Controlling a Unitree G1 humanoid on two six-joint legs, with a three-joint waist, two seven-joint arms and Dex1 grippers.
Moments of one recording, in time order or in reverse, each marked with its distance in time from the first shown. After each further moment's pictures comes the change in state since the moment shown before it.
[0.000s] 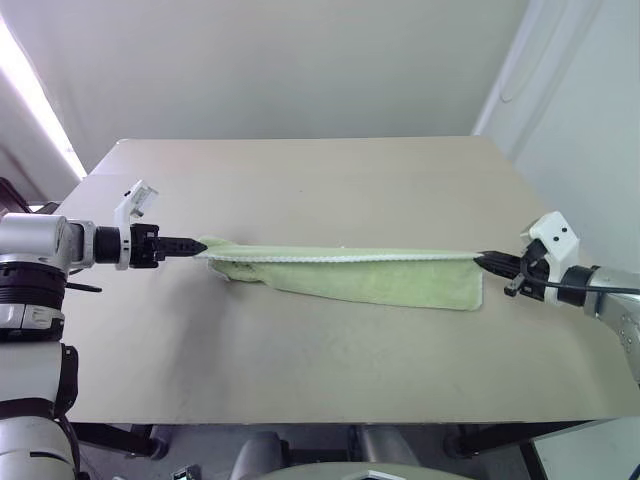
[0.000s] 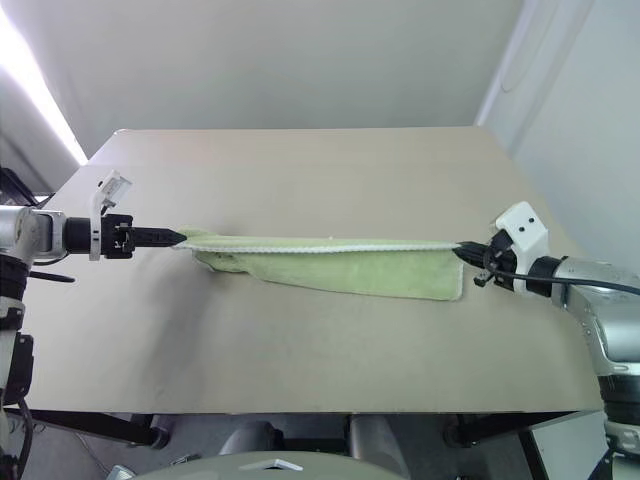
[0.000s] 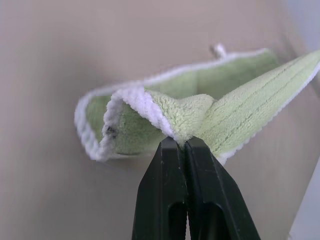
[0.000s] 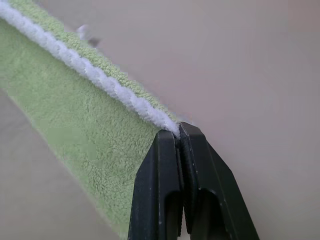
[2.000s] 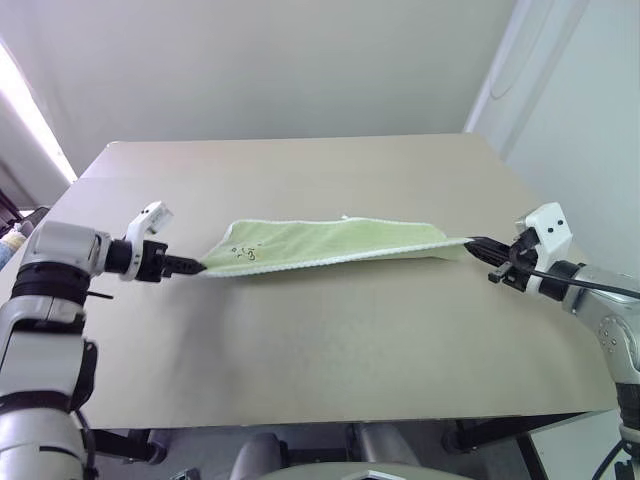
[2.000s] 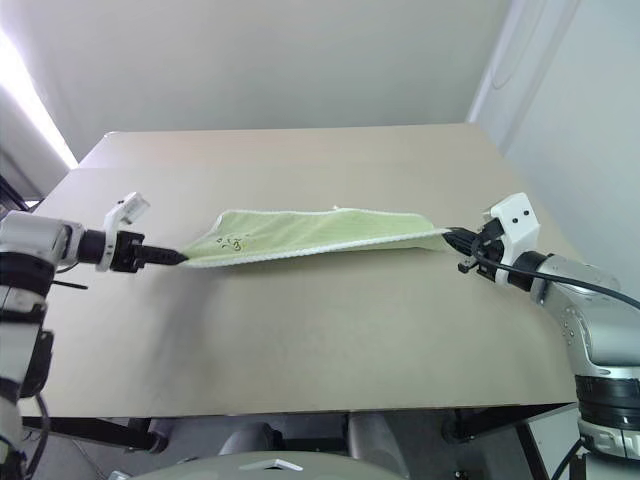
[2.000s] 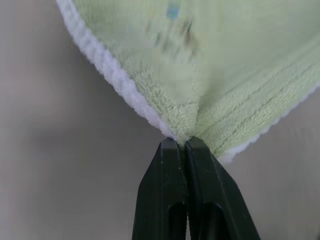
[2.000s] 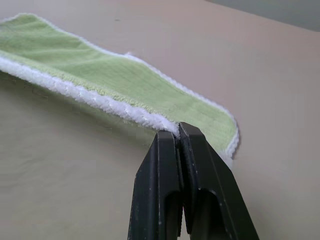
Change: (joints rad) left arm 0.044 -0.012 -0.109 0.045 0.208 -0.098 -0.147; right arm 0.044 0.086 -0.068 -0.143 0.084 0.069 -0.107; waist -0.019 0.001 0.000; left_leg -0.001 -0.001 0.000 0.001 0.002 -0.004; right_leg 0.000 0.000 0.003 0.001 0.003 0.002
